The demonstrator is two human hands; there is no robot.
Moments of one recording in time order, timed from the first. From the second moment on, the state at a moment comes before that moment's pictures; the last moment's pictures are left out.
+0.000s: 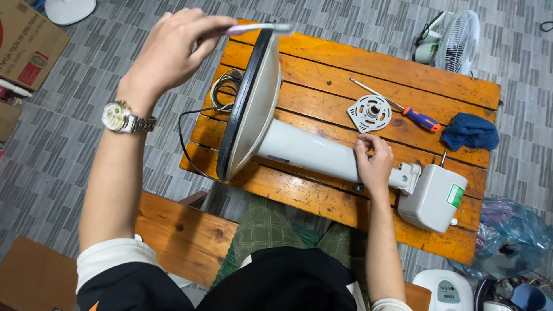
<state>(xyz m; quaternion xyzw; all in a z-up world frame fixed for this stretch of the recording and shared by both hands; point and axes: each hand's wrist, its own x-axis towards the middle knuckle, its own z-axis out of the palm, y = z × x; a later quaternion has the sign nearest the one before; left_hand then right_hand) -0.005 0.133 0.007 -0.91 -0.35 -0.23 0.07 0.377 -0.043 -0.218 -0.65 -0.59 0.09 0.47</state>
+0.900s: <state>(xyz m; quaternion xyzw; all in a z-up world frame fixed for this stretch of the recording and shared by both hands) -0.048 0.255 -0.219 -0.87 -0.42 0.03 0.27 0.382 -0.041 -0.235 -0.65 -0.58 0.11 0.48</state>
